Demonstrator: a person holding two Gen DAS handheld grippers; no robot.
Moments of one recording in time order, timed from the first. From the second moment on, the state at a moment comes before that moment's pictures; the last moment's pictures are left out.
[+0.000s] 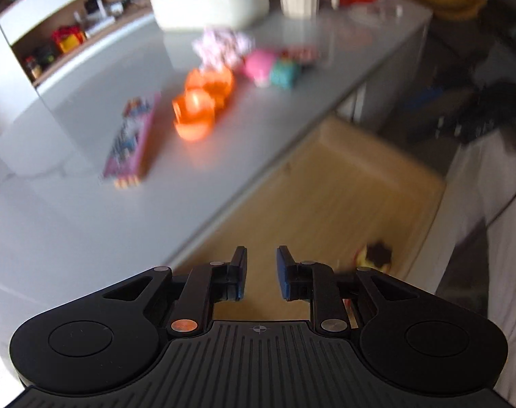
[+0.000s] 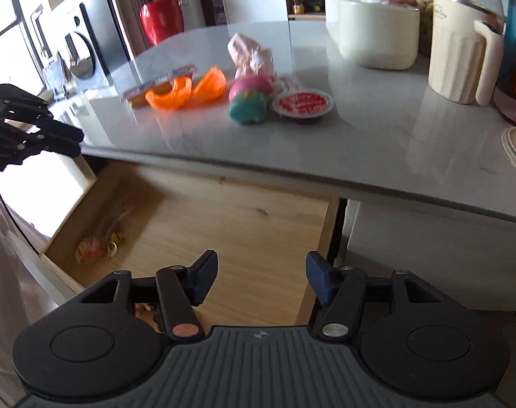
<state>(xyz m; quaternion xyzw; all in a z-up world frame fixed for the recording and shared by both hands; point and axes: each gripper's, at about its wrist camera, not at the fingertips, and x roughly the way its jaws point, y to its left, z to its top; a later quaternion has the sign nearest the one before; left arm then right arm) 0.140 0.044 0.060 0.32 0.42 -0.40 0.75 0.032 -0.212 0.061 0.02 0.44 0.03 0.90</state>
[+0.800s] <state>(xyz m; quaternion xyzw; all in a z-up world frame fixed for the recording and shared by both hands) 0.153 -0.030 -0.067 0.32 0.54 -0.49 0.60 0.045 -0.196 0.040 0.01 0.47 0.08 0.88</state>
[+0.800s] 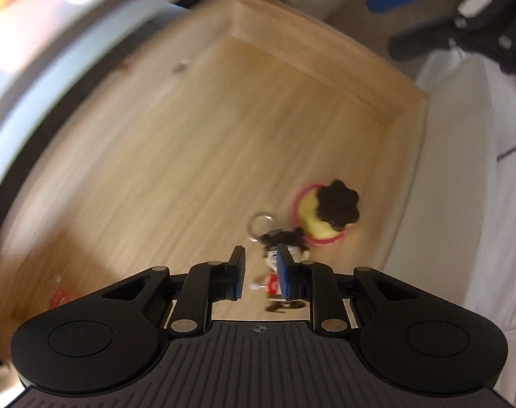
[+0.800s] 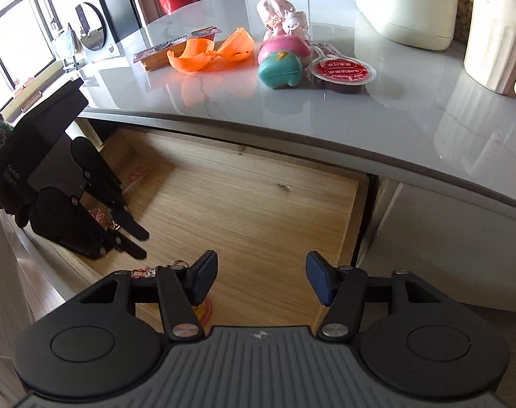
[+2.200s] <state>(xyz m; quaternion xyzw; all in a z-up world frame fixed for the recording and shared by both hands) 0.186 0.046 -0.023 0.23 0.52 -0.44 0.70 0.135 -0.104 -0.058 0.01 0.74 0.05 0.67</state>
